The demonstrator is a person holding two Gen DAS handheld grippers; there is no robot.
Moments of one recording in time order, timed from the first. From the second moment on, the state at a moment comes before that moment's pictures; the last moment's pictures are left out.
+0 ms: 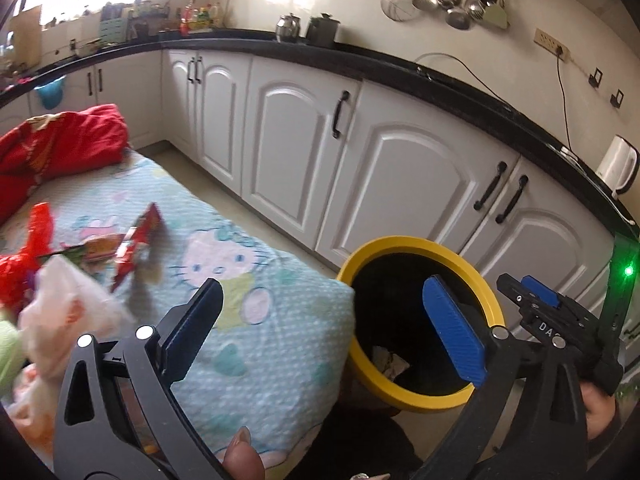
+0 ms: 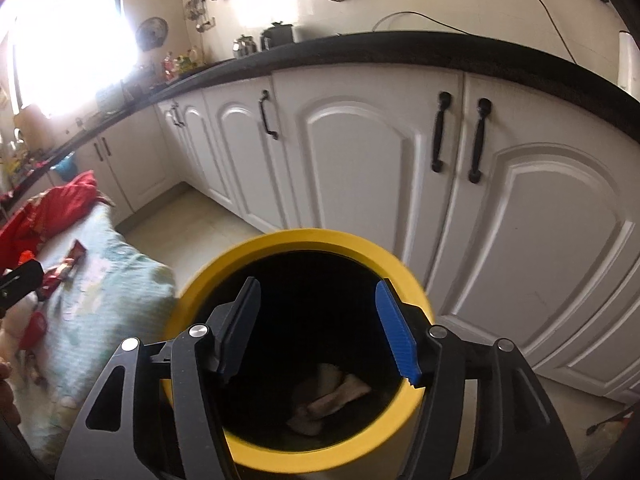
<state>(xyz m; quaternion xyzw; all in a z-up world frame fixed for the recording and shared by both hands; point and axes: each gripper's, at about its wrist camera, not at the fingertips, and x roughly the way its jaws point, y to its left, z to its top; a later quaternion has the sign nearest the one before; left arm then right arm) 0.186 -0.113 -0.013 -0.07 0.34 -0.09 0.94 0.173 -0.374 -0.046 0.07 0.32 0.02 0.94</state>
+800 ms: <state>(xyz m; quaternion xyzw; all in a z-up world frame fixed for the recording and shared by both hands) 0.119 0.005 0.026 -0.10 0.27 0.01 0.96 0.135 -0.241 0.008 0.04 0.28 0.19 0.94</state>
